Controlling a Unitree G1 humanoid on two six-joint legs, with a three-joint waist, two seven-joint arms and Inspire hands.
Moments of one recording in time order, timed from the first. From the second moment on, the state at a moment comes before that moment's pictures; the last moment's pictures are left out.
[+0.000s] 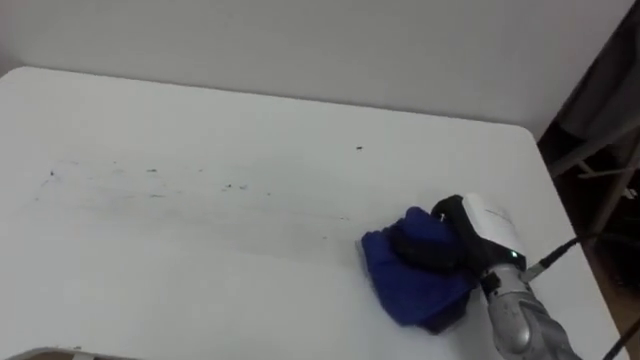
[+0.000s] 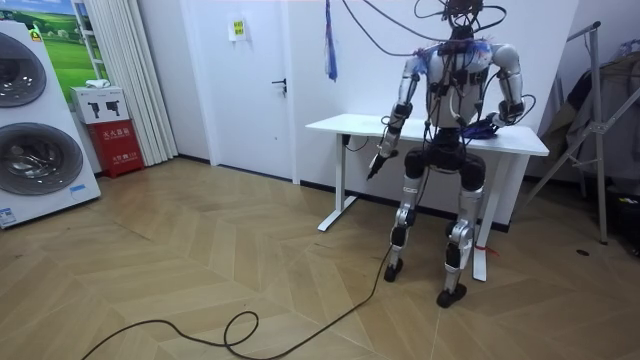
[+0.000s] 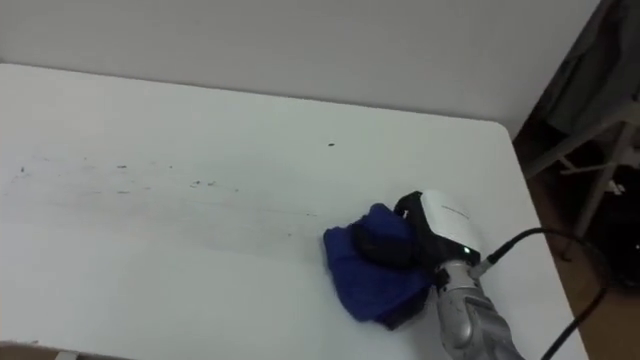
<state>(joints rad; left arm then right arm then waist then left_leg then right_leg) 0.38 0.22 0.07 0.74 0.34 0.06 0.15 0.05 -0.33 0.16 0.38 -0.71 -0.08 -0.23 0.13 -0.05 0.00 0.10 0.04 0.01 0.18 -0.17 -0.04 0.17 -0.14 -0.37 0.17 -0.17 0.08</state>
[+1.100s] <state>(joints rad) 0.37 0.22 0.30 0.83 0.21 -0.04 0.17 0.10 -0.42 -0.43 0.57 -0.21 -0.12 -0.41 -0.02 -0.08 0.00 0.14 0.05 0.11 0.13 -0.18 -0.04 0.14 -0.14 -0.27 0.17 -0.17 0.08</state>
